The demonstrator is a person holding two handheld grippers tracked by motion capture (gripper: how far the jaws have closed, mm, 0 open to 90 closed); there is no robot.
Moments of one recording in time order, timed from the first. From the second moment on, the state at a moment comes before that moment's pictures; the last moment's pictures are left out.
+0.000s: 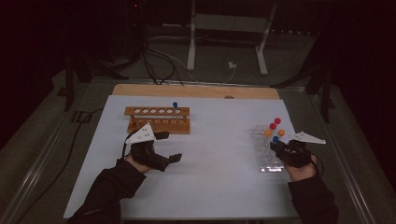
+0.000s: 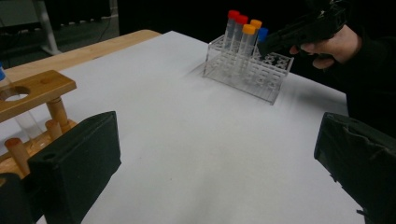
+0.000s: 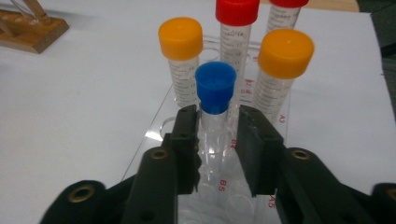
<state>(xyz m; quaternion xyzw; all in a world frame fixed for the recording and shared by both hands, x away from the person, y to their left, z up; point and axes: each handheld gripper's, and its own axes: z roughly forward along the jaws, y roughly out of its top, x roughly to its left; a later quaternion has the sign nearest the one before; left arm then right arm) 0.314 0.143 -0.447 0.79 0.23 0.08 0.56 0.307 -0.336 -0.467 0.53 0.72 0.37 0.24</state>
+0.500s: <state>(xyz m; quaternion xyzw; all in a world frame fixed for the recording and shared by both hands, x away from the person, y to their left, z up) 0.316 0.144 -0.448 0.79 0.24 0.08 0.56 0.301 -0.327 -0.455 0.51 0.73 0.36 0.28</state>
